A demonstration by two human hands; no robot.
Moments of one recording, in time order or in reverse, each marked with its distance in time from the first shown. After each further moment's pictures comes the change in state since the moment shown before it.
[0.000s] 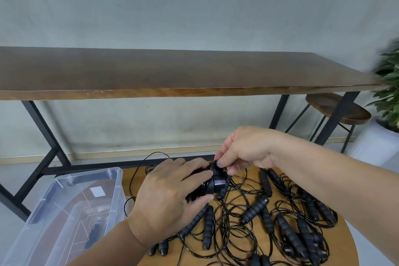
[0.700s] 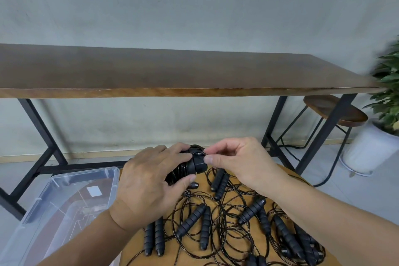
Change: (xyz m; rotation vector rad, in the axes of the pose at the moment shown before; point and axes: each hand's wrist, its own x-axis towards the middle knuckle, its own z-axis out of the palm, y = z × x) left_hand 0.007 -0.018 -0.014 -0.006 0.120 -0.122; right_hand -0.004 0.041 0.029 0.053 0.347 -0.560
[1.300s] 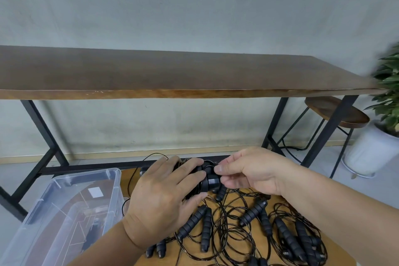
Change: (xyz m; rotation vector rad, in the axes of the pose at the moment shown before) left_hand -0.013 0.012 0.013 0.122 -0.056 0.192; right_hand 0.009 -0.002 -0.010 0.338 -0.160 0.604
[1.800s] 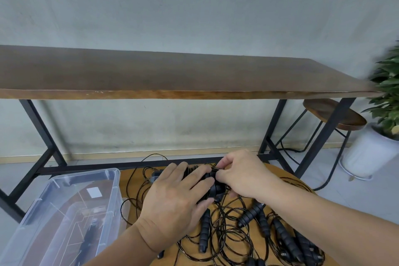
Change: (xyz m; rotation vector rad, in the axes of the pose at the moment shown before) left_hand -0.004 0.014 0.017 0.045 -0.052 0.012; right_hand 0.008 0.017 0.017 -0.614 0.294 -0.218
